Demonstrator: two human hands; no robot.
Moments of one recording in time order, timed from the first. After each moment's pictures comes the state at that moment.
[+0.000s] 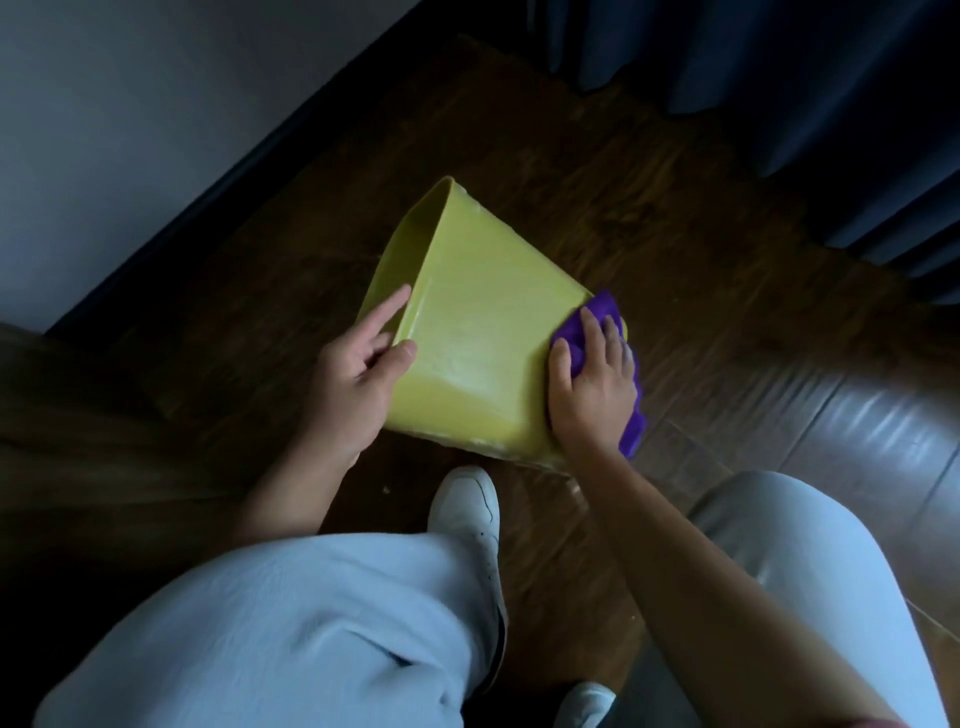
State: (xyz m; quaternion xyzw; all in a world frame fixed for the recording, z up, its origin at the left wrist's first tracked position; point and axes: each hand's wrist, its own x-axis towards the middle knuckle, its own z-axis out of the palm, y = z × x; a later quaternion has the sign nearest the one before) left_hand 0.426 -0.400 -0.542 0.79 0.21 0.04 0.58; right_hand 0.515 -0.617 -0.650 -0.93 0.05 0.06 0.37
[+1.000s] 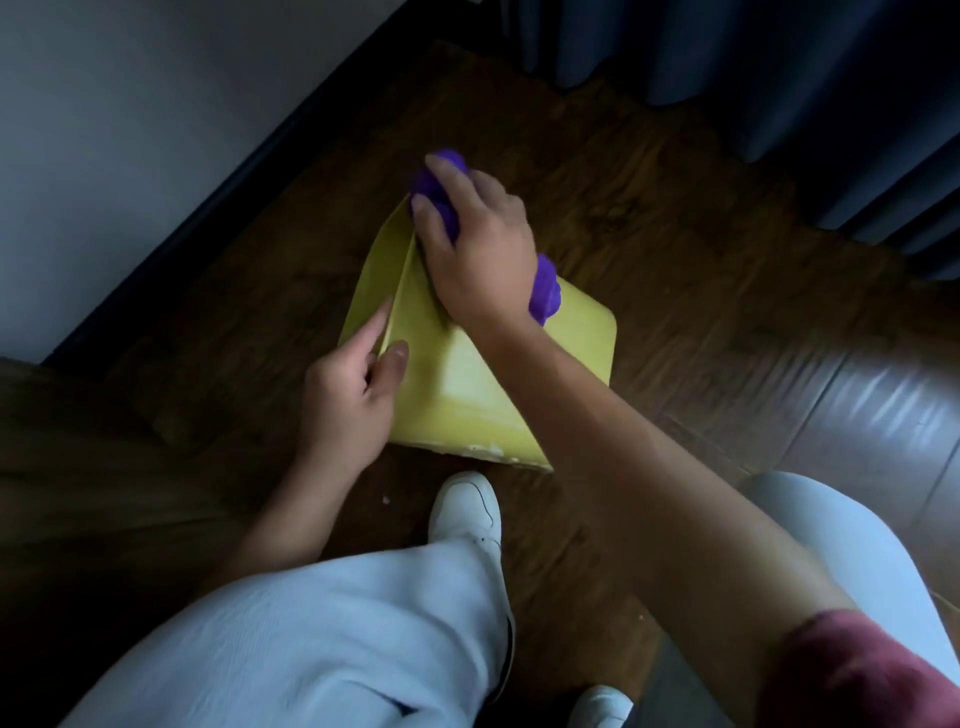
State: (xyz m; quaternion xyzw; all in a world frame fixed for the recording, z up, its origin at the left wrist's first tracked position) left_hand 0.429 -0.413 -0.547 0.90 0.18 0.13 0.38; right_hand 0.581 -0.518 -0.530 -0.89 -0.14 -0.05 0.43
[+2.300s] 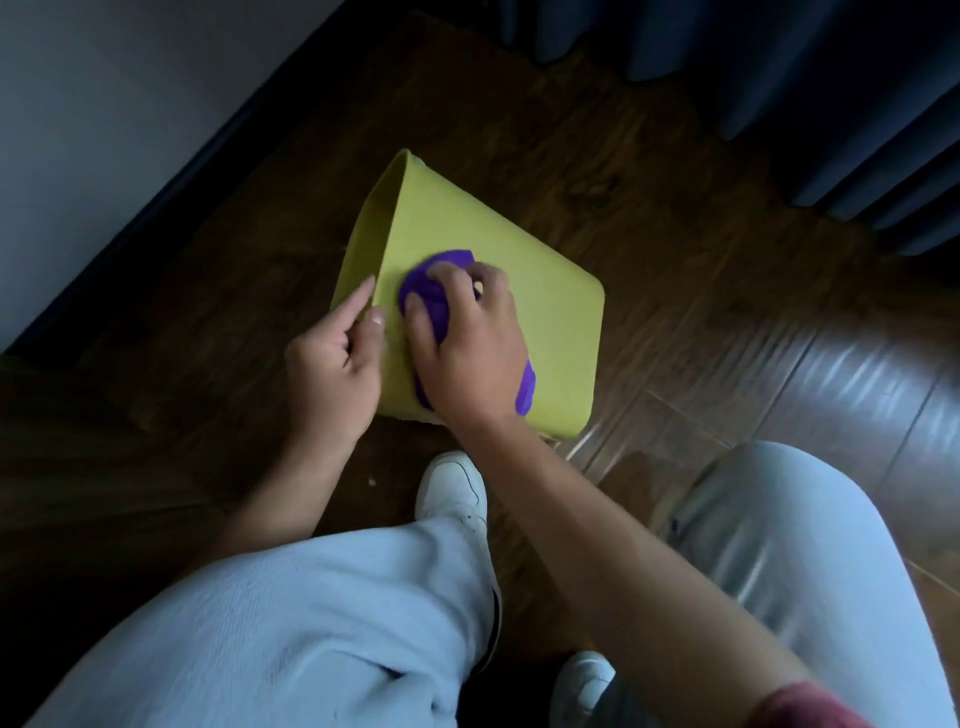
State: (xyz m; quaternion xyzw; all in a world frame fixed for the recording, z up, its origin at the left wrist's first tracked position) left_hand 0.436 -0.425 -0.542 0.88 0.19 0.18 0.39; right_hand 0.490 -0.543 -0.568 -0.89 -0.11 -0.08 0.44
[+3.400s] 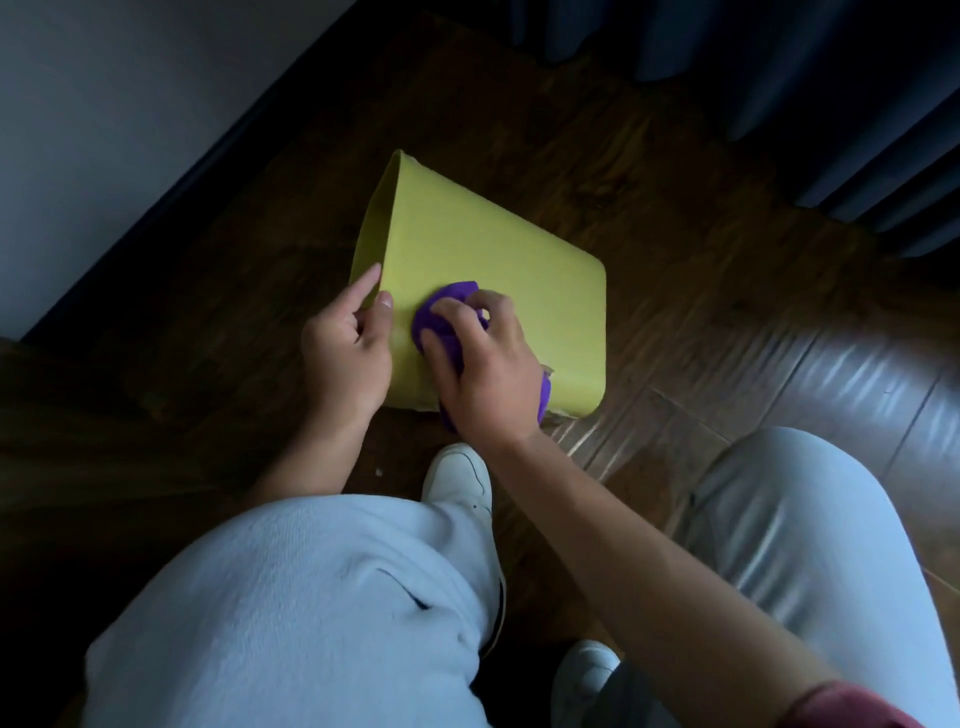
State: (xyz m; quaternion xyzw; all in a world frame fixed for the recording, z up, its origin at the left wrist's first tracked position) left_hand 0.442 -0.424 -0.549 0.85 0.26 0.16 0.42; right_hand 0.466 -0.564 -0.576 -0.89 -0.18 -0.07 0.40
